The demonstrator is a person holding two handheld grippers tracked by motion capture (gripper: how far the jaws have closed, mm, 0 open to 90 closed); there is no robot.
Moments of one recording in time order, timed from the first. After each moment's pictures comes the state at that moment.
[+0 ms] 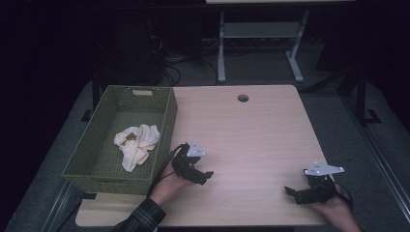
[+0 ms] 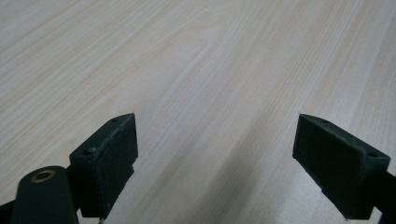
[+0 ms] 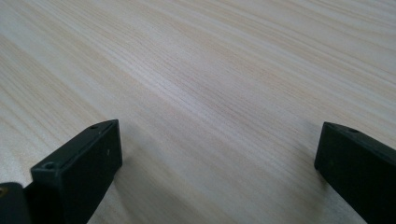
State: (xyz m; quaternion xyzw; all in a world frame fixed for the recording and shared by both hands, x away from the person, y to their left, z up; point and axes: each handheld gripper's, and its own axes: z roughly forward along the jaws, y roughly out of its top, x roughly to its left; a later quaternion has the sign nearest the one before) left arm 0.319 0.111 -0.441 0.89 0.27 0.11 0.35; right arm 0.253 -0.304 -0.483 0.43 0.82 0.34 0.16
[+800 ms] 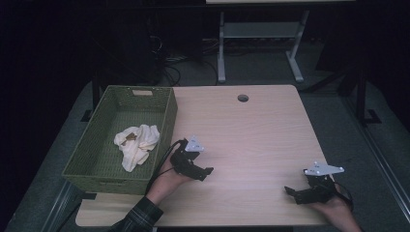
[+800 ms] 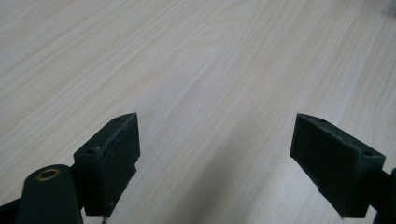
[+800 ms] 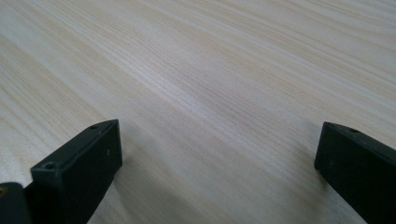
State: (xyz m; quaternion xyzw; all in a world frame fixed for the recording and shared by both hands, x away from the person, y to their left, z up) left arm 0.321 0.112 -0.420 0.89 0.28 0.11 0.35; right arm 0.253 -0.304 -0.483 0.43 0.82 0.34 0.16
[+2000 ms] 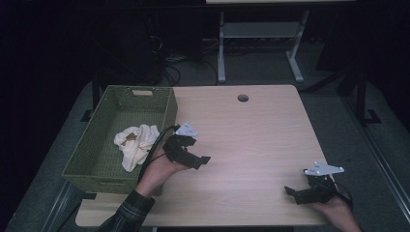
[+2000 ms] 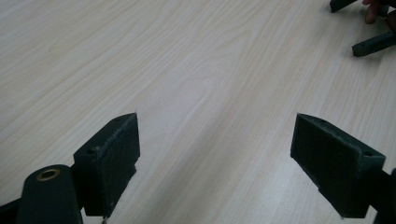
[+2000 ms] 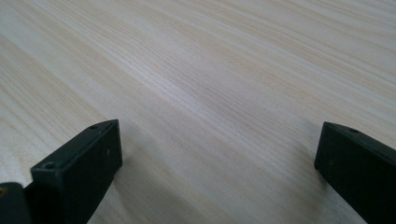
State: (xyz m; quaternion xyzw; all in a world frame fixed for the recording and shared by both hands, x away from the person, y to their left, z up) left arm 0.334 0.127 -0.373 0.88 0.28 0.08 0.37; right arm 0.253 -0.304 -0.483 0.43 0.82 0.34 0.16
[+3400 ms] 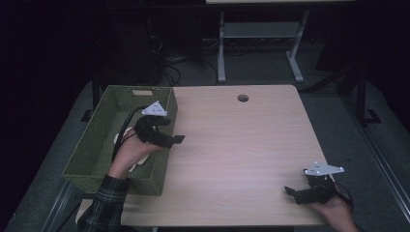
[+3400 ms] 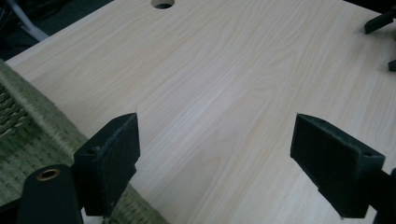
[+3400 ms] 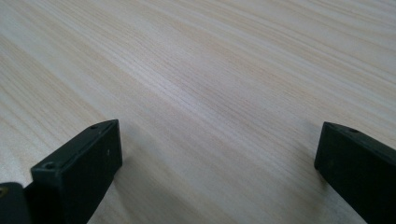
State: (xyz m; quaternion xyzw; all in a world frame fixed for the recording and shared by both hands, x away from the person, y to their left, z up) left arm 0.368 0.200 -0.336 0.86 0.29 0.12 0.39; right arm 0.253 -0.304 -0.483 0.43 0.82 0.34 0.16
